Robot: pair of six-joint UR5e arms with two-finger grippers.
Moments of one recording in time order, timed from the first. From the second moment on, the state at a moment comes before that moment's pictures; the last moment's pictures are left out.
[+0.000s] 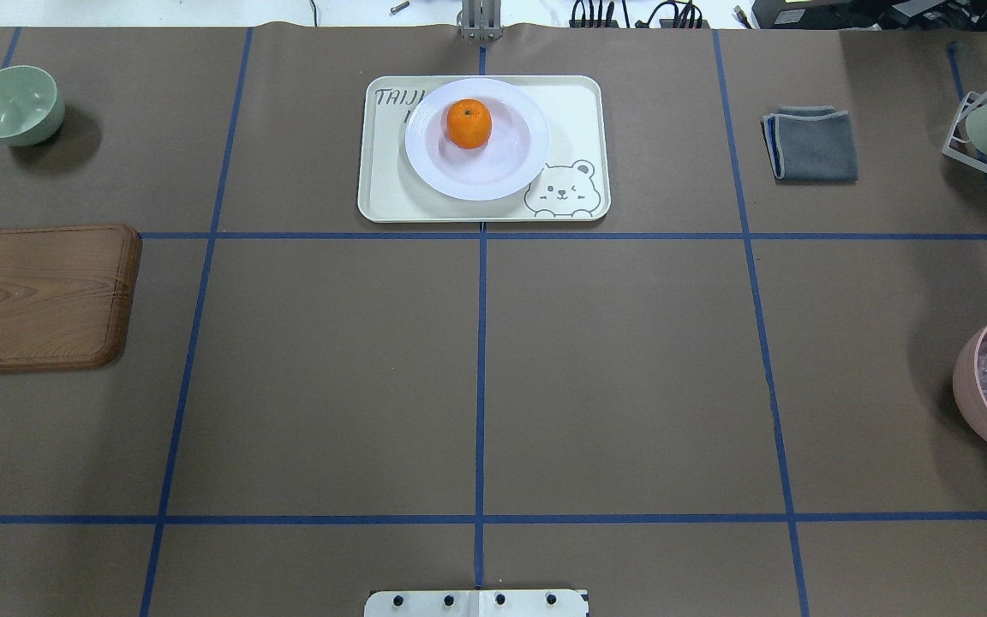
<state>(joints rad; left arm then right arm) -1.65 -1.42 -1.71 -1.60 -2.36 0.15 1.56 -1.62 1.70 -1.54 2.31 -0.01</state>
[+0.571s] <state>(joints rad) -1.65 -1.41 -1.71 -1.60 -2.36 0.15 1.56 -1.64 1.70 -1.54 2.32 -0.01</state>
